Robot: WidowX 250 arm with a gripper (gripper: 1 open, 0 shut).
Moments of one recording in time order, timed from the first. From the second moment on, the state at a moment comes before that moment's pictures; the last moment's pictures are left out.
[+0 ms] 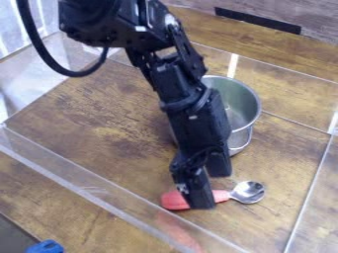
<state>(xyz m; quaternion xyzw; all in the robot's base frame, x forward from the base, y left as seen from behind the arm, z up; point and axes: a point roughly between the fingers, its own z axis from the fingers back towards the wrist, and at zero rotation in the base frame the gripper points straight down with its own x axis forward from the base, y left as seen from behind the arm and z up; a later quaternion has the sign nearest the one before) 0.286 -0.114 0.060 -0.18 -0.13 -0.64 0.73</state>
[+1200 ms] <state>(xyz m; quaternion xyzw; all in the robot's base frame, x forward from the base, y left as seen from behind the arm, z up) 0.296 -0.105 0.097 -0.13 -0.15 -0.59 0.78</state>
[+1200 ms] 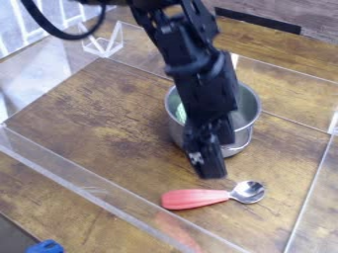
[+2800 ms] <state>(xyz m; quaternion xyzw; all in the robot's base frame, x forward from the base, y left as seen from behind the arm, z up) 0.339 -0.055 0.083 -0.10 -0.18 -0.57 0.79</state>
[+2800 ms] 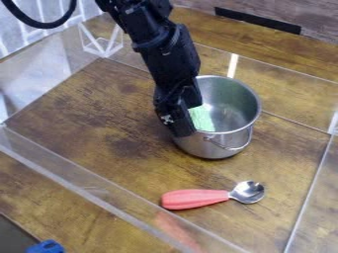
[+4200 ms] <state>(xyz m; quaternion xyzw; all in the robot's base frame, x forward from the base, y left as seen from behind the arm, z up) 0.306 -0.113 0.027 -0.16 -0.24 -0.59 0.75</state>
